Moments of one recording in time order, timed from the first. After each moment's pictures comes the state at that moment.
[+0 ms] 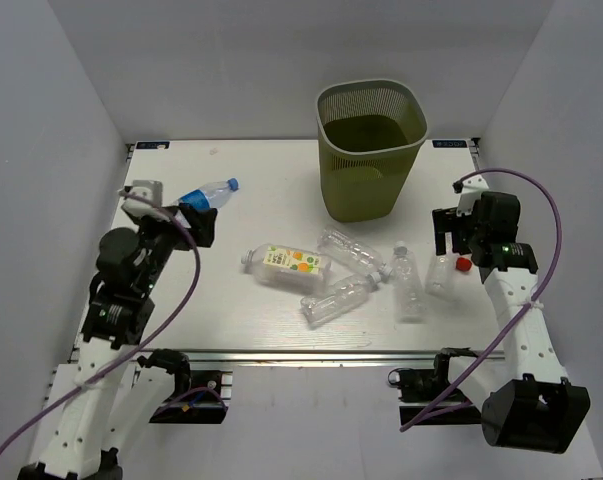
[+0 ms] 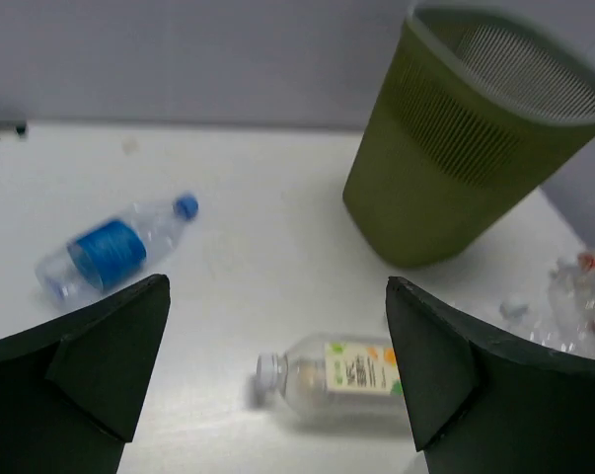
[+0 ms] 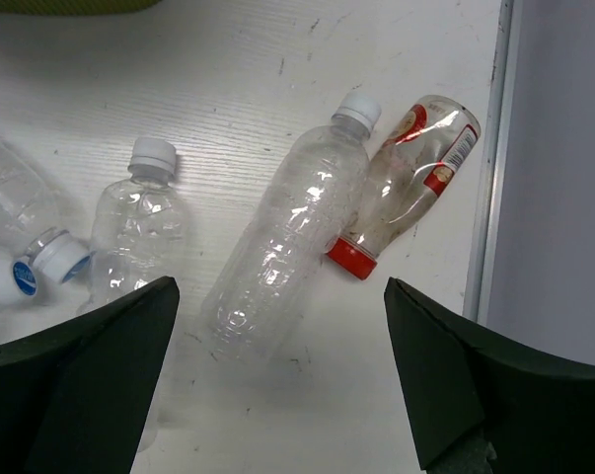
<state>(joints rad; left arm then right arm) -0.24 0.60 0.90 -0.27 0.01 -0.22 -0.06 1.01 0.91 -0.60 -0.06 -0.27</state>
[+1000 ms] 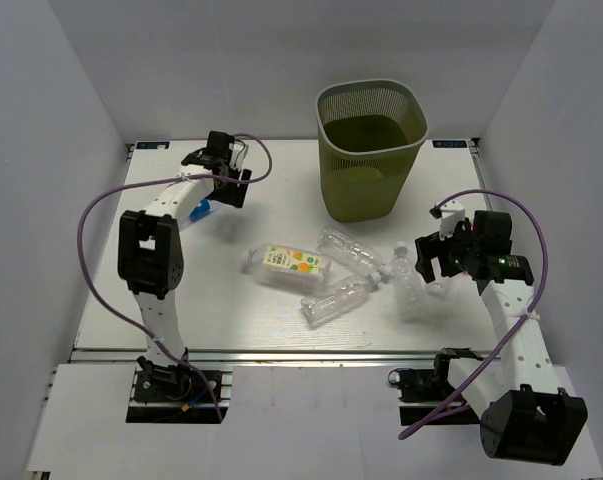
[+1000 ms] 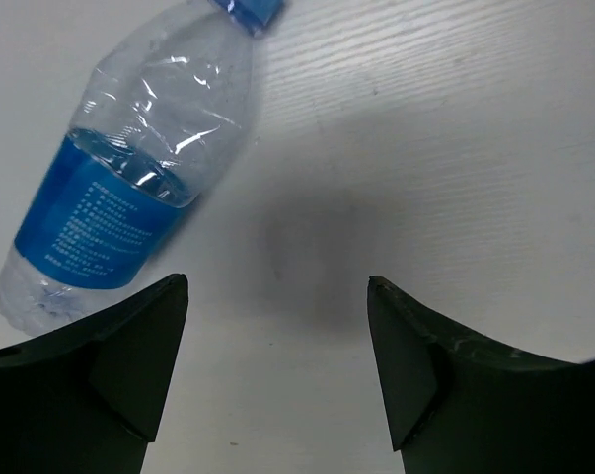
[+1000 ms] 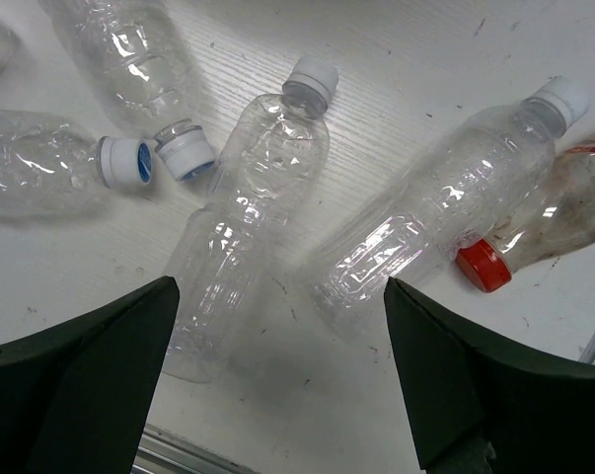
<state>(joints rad) -0.23 1.94 1.64 -0.67 -0.12 0.10 -0.06 0.94 0.82 -0.71 -0.37 -0.43</state>
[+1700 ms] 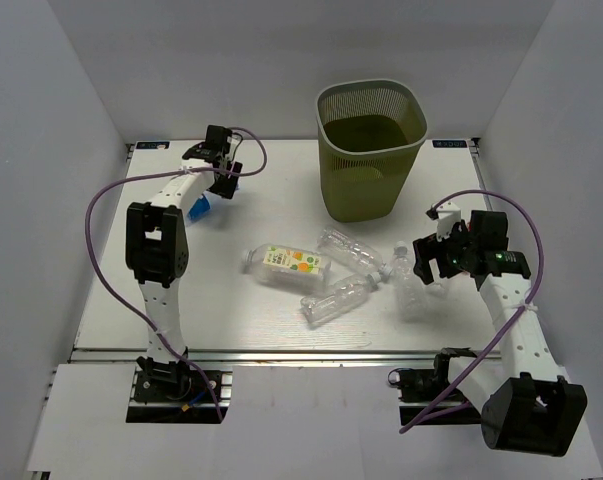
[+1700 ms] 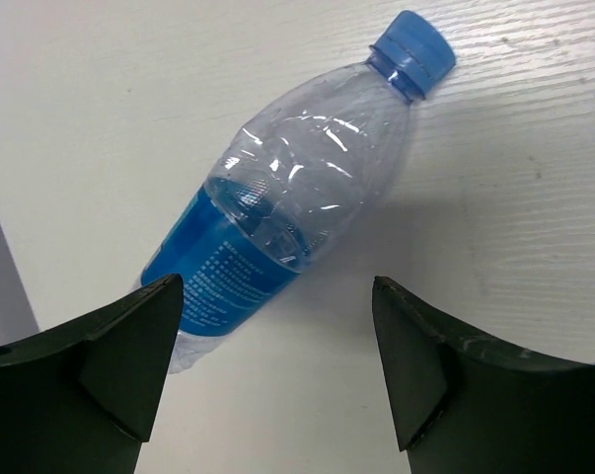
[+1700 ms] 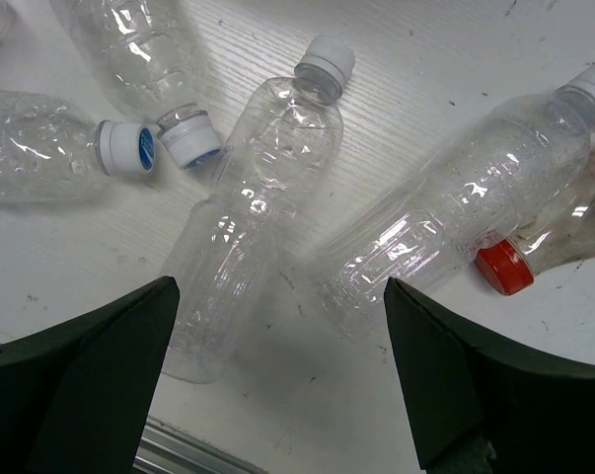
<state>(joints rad) -0.20 2.11 1.79 -0.65 -0.34 0.18 -0.06 0.98 0.81 -0.72 -0.38 -0.45</state>
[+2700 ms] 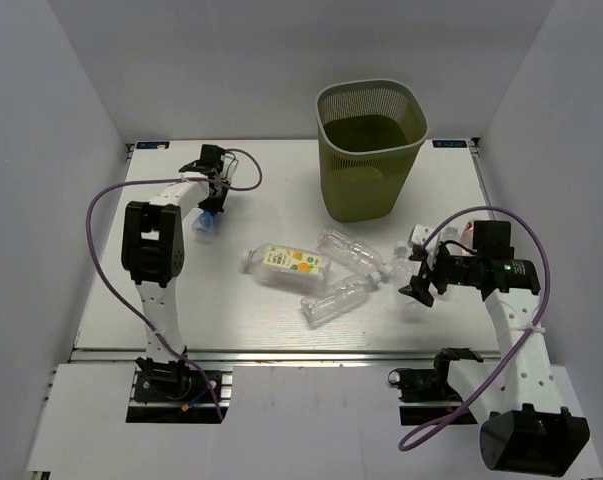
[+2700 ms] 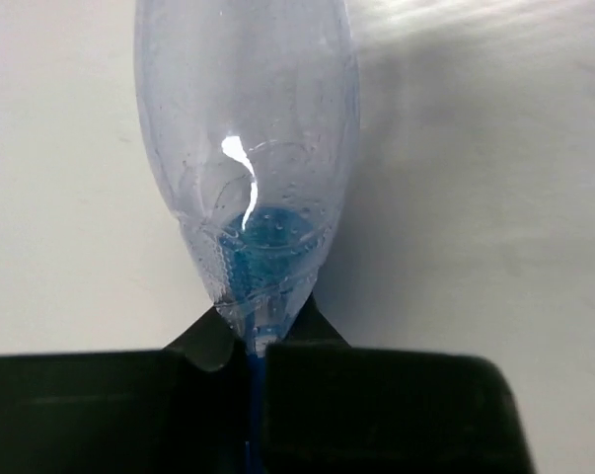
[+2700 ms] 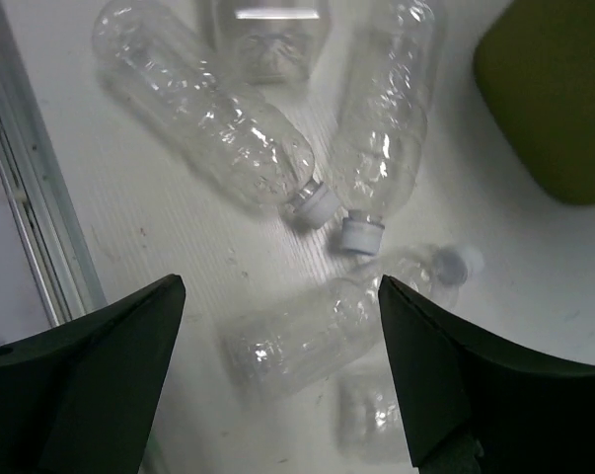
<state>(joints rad) -0.16 2.14 1.63 -0.55 -0.25 0.23 -0.05 0.88 0.86 -0.97 -0.87 -0.97</state>
